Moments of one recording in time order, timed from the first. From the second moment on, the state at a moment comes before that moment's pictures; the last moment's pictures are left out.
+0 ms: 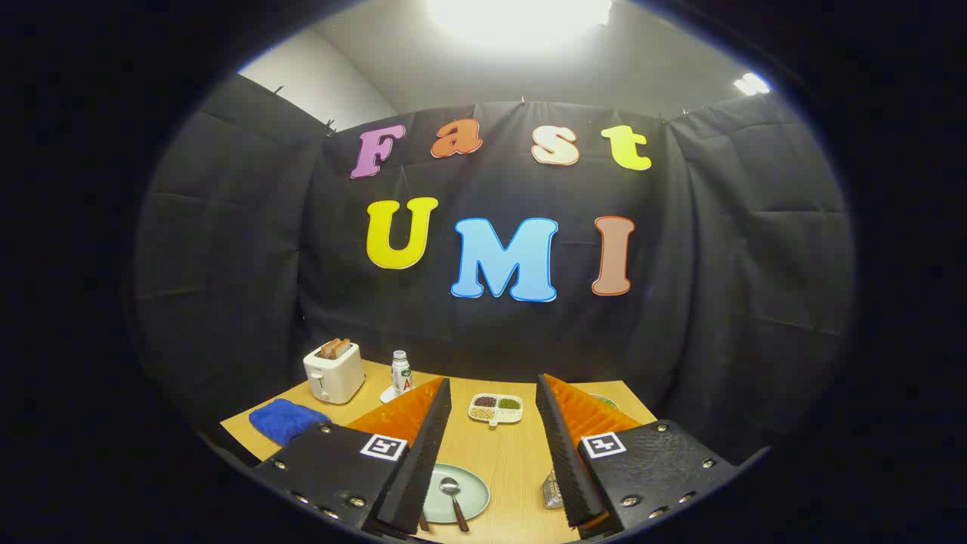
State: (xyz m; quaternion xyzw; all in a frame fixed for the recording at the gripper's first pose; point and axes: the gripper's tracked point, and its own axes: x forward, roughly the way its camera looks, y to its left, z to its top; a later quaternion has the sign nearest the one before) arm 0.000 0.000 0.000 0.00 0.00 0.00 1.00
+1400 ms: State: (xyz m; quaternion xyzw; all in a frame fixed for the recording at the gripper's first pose) arm 0.009 0.015 -0.113 -0.03 0.16 0.07 0.98
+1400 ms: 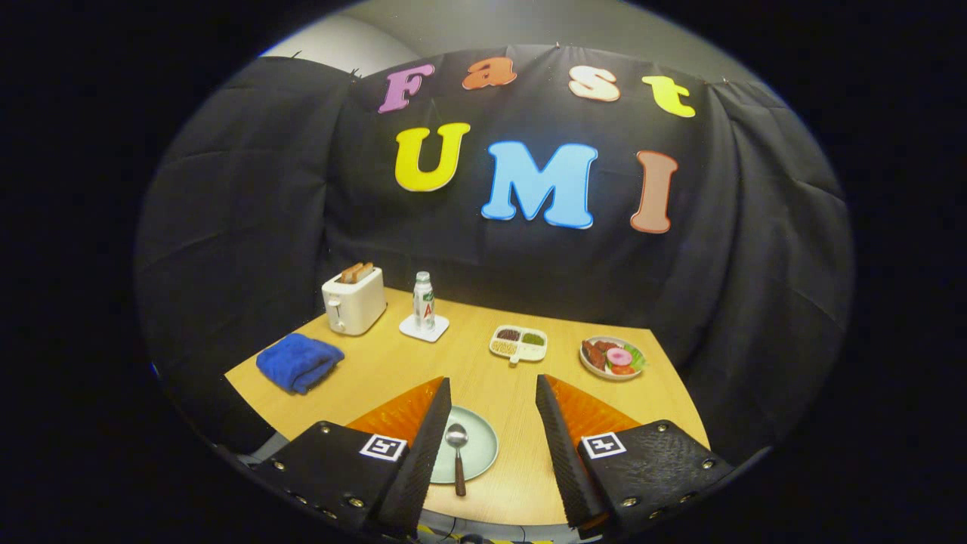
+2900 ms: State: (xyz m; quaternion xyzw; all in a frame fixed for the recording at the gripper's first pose) arm 0.014 0.038 -0.348 -0.06 0.48 0.14 0.87
